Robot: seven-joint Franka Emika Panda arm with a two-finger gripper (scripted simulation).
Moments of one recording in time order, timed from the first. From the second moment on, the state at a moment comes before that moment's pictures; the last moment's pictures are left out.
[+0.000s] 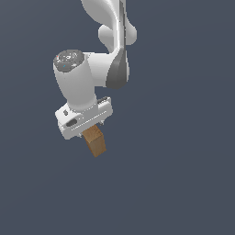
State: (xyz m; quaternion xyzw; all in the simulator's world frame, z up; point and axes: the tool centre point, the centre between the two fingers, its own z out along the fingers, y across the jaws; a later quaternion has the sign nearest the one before) arm 0.036 -0.107 0.194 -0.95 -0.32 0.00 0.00
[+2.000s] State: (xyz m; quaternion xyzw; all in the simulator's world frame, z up) arm 0.029 -0.108 0.147 -0.95 -0.32 0.00 0.00
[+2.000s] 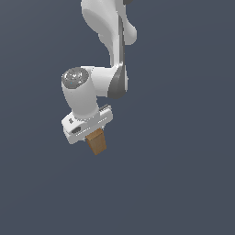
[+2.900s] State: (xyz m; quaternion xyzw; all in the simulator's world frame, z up) arm -0.029 -0.100 0.280 -0.95 -0.32 0.00 0.00
